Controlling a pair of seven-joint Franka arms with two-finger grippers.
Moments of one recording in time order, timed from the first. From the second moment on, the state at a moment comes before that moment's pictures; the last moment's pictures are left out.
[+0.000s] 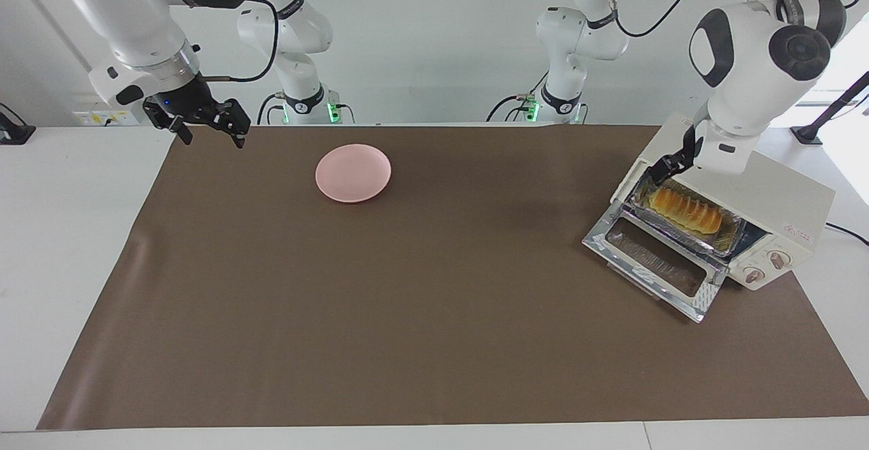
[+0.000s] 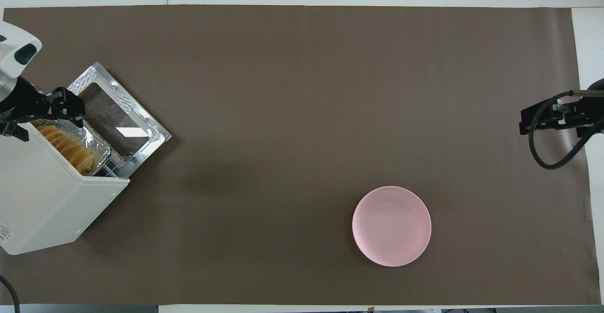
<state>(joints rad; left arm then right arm) -0.53 0.12 0.51 -1.57 0.06 1.46 -0.23 -0.13 -0.01 0.13 -1.59 -0.03 1.47 0.09</state>
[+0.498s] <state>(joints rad) -0.12 0.06 0.09 -1.57 0.01 1.40 -0.12 -0.13 -0.01 0.13 -1.59 -0.03 1.47 0.09</state>
